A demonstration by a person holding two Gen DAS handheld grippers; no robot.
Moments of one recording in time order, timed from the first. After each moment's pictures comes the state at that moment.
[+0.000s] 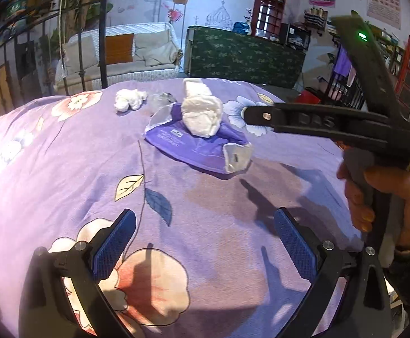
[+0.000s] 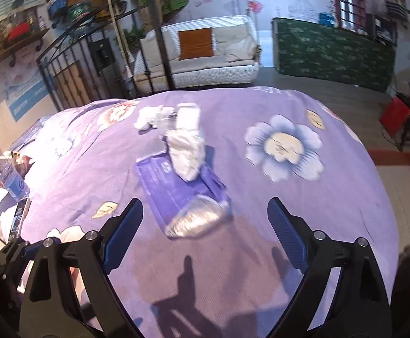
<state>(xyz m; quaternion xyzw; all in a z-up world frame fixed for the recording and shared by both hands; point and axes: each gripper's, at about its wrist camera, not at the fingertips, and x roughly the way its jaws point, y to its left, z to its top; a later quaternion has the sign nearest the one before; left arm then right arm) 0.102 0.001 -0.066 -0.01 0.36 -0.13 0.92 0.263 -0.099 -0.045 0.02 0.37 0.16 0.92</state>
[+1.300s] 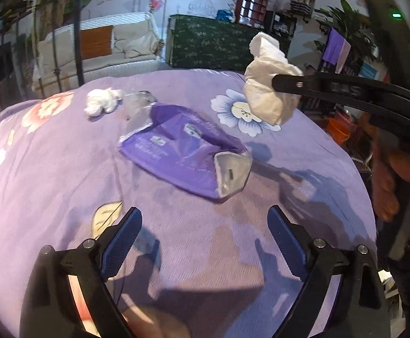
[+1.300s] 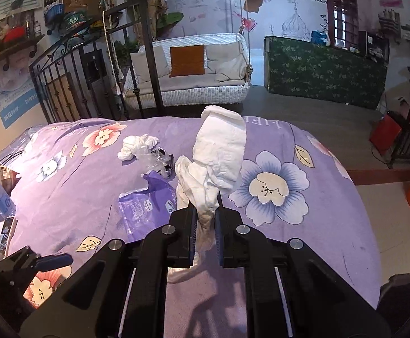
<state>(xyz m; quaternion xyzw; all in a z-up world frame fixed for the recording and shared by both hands) 0.153 -0.021 -0.067 0.01 0.39 -0.18 0.90 0.274 -0.126 -0.018 0.03 0.33 0.11 0.94</state>
